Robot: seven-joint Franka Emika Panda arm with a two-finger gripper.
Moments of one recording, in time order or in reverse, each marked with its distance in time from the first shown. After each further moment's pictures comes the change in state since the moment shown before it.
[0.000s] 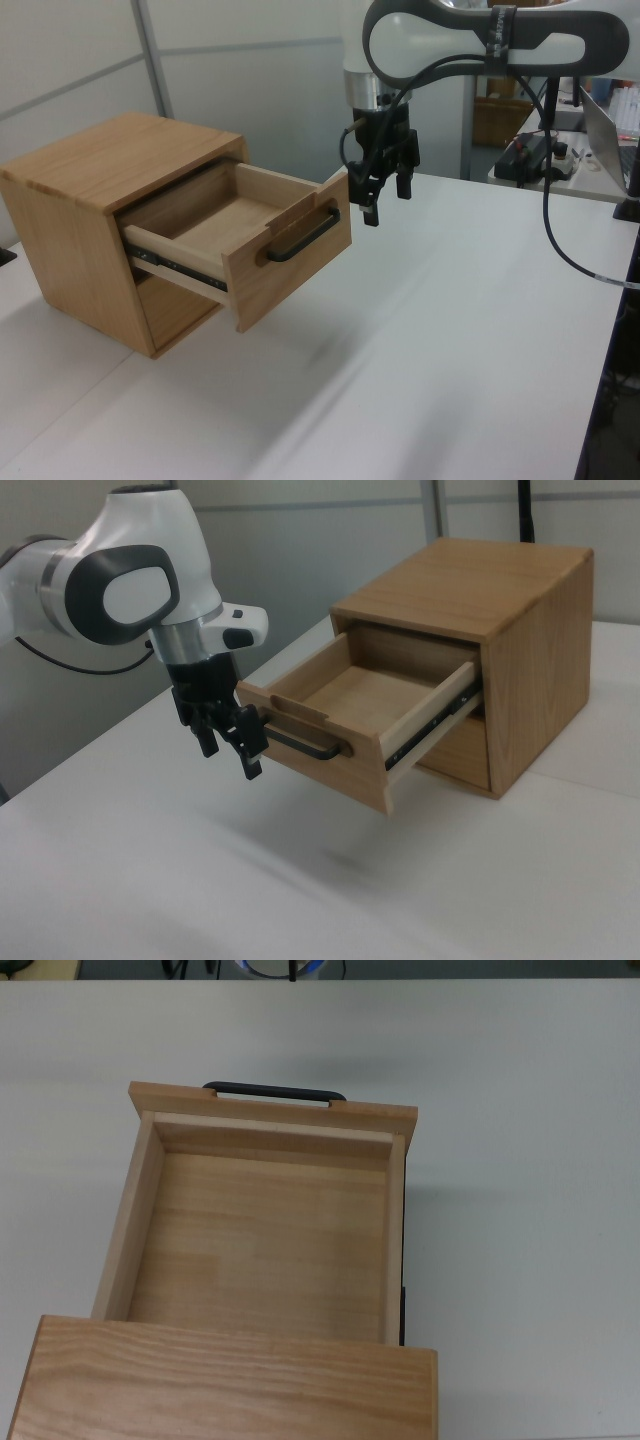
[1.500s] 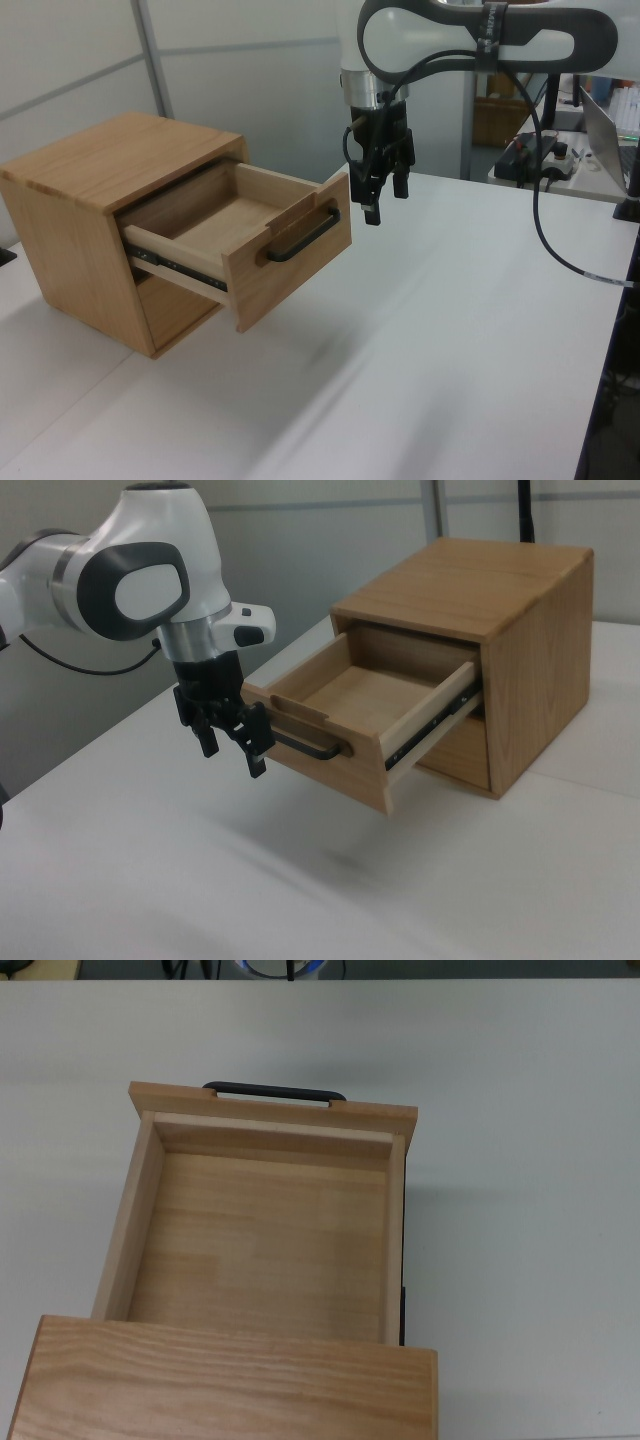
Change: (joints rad) arm -0.009 0.033 0.005 0.041 0.012 -0.032 -0.065
